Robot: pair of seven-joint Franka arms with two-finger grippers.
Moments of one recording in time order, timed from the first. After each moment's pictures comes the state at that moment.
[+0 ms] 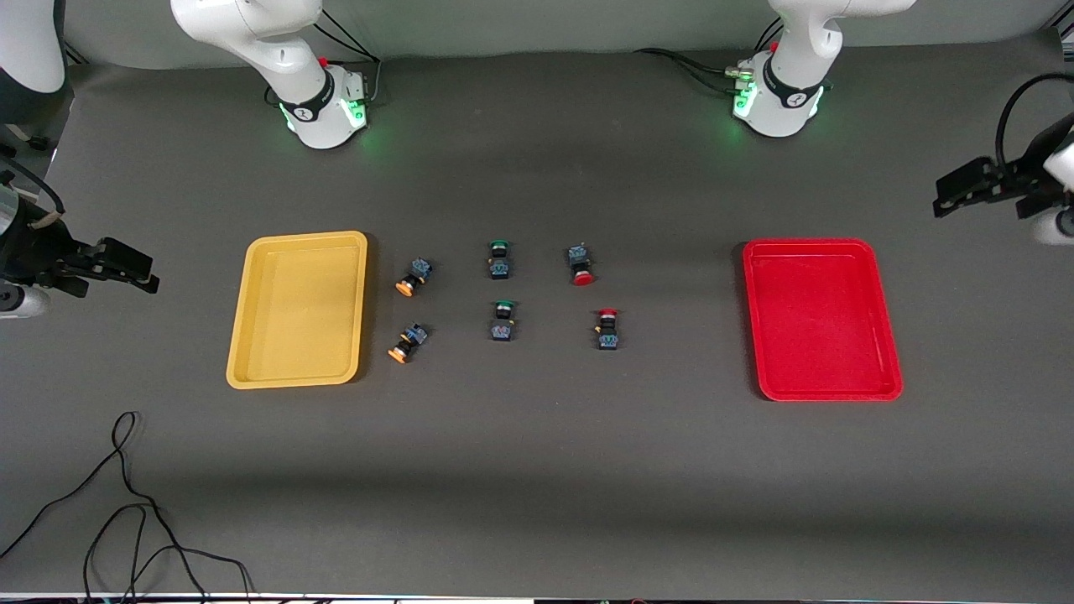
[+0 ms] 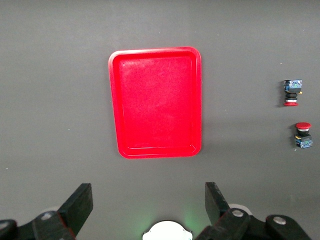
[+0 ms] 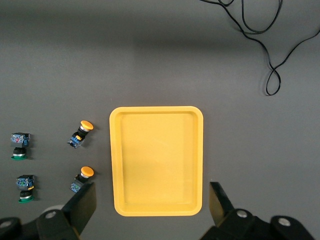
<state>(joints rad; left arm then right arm) -0.06 0.00 0.04 -1.50 0.01 1.40 0.02 0.16 0.09 -0.17 -1.53 0.01 1.65 -0.03</state>
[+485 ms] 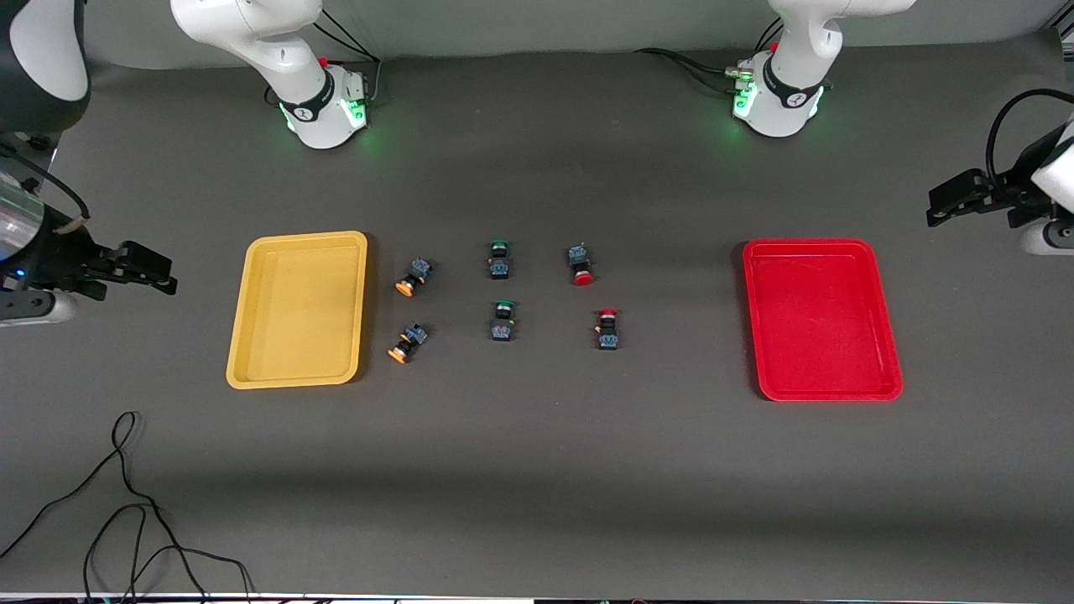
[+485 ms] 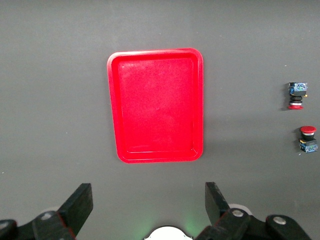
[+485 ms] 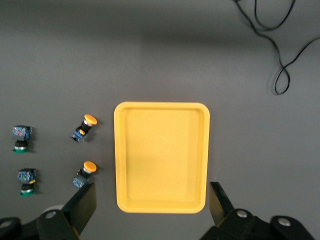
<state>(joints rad) -0.06 0.01 0.04 -1.56 0.01 1.46 0.02 0.18 0.12 -0.17 -1.53 0.01 1.62 -0.04</state>
